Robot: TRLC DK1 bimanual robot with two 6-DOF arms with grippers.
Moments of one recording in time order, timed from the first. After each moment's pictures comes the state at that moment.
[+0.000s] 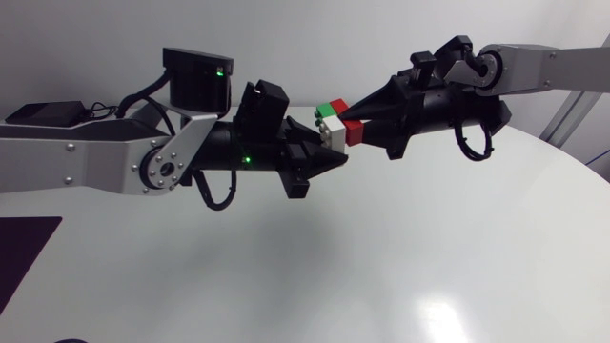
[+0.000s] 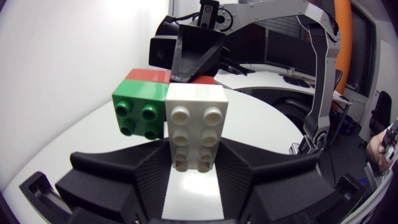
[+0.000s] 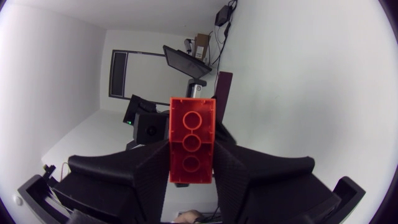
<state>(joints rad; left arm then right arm) -0.57 1.57 1.01 0.22 0.66 0.21 0.14 1.78 1.45 -0.77 -1.46 0.21</state>
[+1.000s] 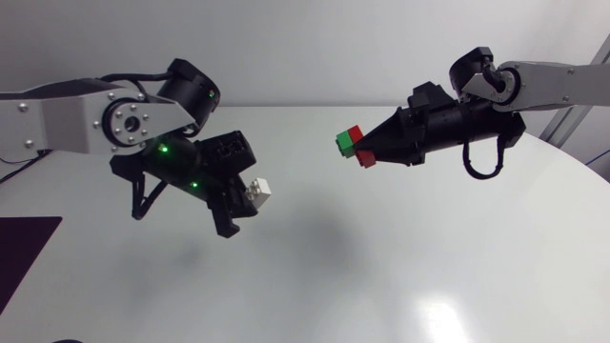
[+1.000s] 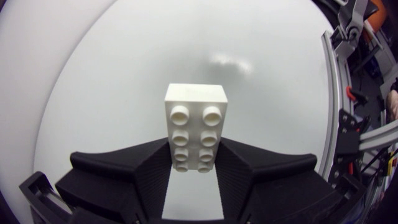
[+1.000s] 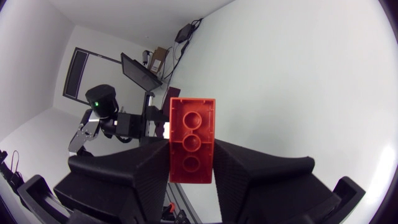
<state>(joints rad) -0.47 1.54 1.14 -0.69 0.20 0.70 0.08 1.72 1.33 -0.67 -1.15 0.05</state>
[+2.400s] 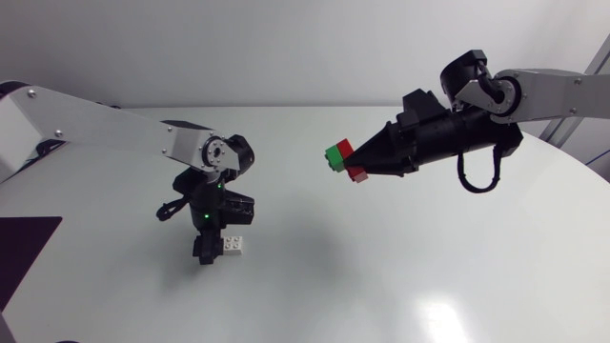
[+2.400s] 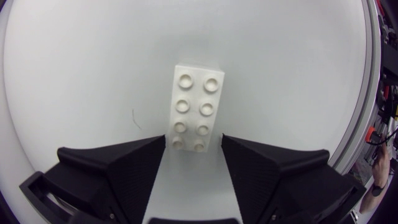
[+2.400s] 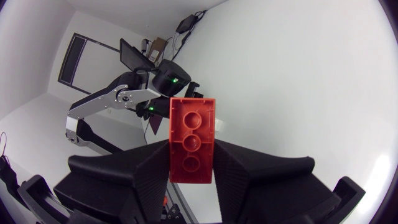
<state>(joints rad) -0.43 1.97 1.26 -0.94 -0.16 0.95 0.15 1.64 1.24 -0.63 -1.09 0.04</state>
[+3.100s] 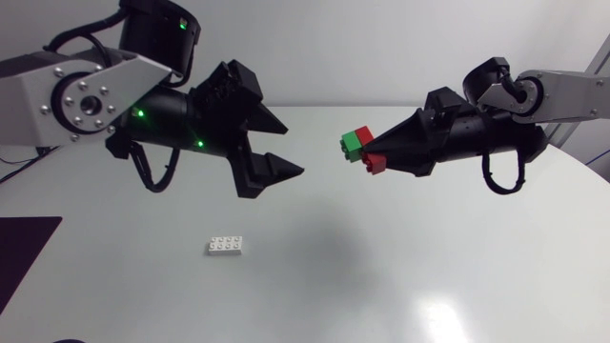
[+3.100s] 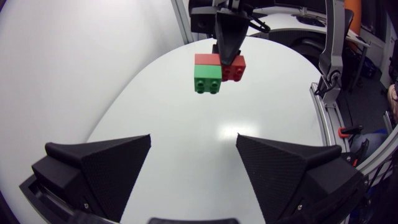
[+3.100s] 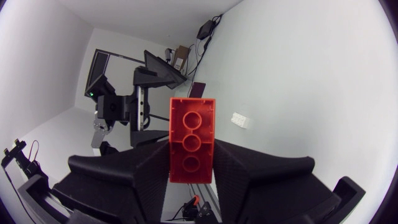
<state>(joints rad) -0.51 1.42 1.15 -0.35 0.46 0.65 0.06 1.63 1.22 -0.72 -1.32 0.04</state>
